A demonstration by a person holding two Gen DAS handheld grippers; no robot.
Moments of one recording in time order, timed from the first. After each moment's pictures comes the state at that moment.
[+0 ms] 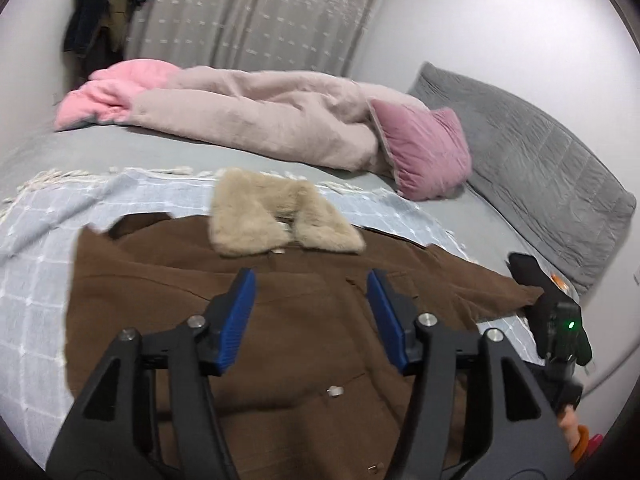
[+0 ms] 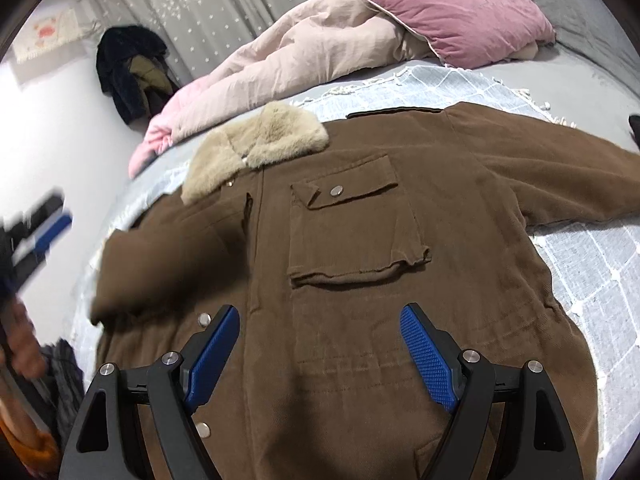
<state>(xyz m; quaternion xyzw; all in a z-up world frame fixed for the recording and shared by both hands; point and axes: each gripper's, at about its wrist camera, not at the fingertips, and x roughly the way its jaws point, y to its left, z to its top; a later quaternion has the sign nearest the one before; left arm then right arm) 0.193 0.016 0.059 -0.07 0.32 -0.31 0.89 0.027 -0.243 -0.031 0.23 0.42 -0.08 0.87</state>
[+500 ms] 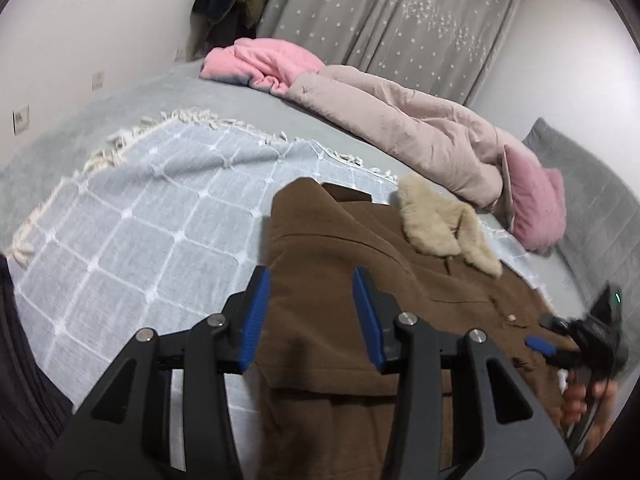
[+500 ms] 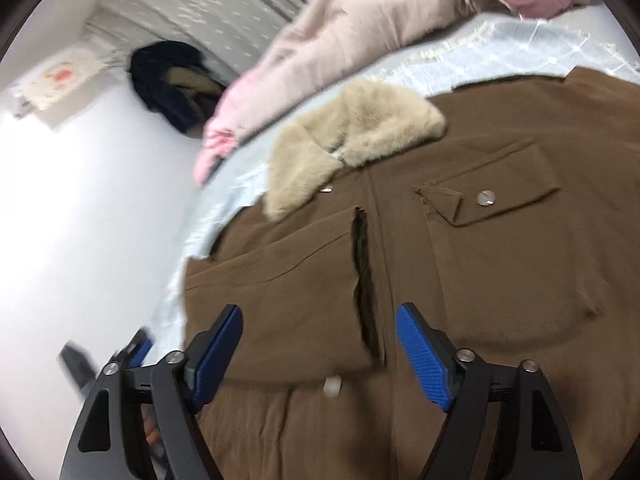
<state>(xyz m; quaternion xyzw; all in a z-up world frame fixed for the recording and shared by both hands) 0.226 0.154 -0.008 -0.14 0.34 -0.13 0.92 0.139 -0.211 -0.051 0.34 0.43 0.04 0.84</state>
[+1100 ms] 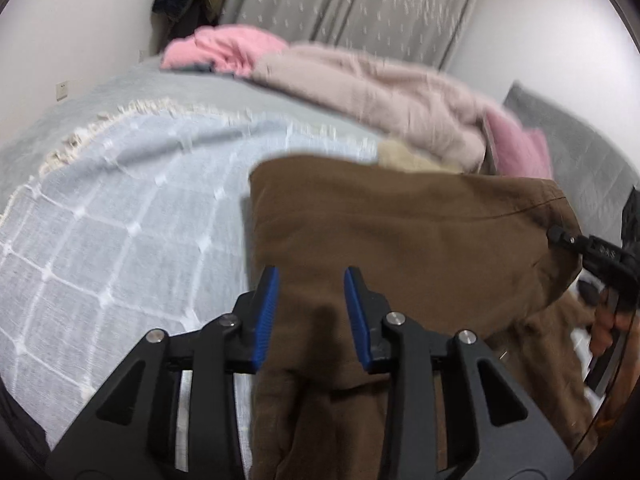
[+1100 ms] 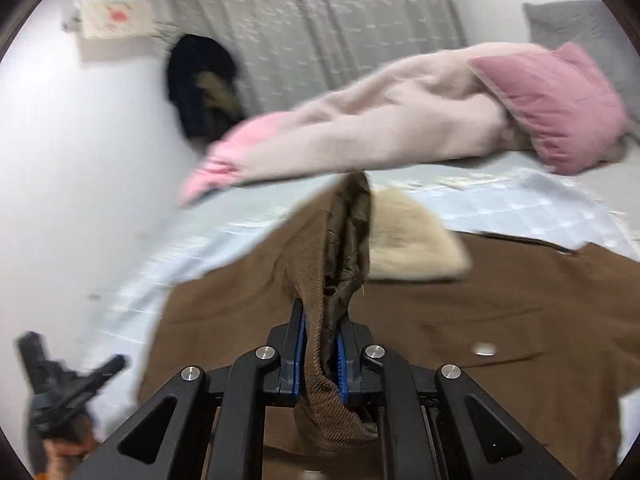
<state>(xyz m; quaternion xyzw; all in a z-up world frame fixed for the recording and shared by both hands) 0.238 0.128 -0.050 -0.09 0.37 -0.19 0.90 0.163 -0.169 0.001 0.14 0.34 -0.03 0.93</state>
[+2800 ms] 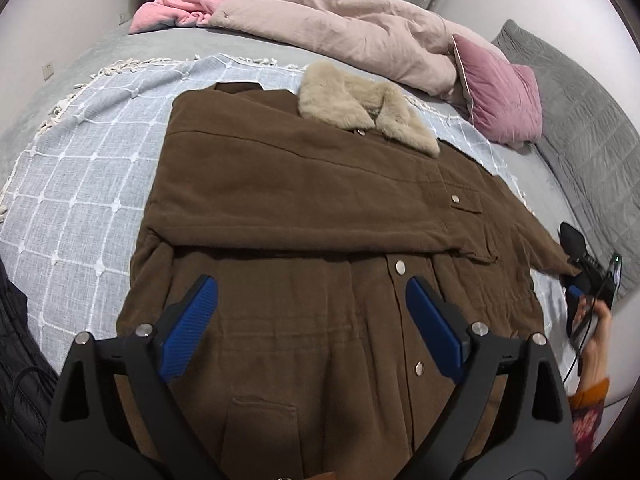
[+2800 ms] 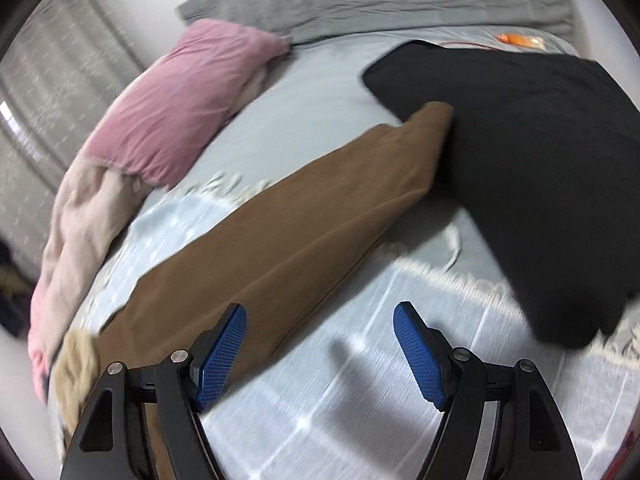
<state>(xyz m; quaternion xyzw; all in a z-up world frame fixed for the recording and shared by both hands) 0.139 0.033 0.001 -0.05 0.48 -0.19 0.86 -0.081 -0.517 -0.035 0.38 0.30 -0.42 0.77</state>
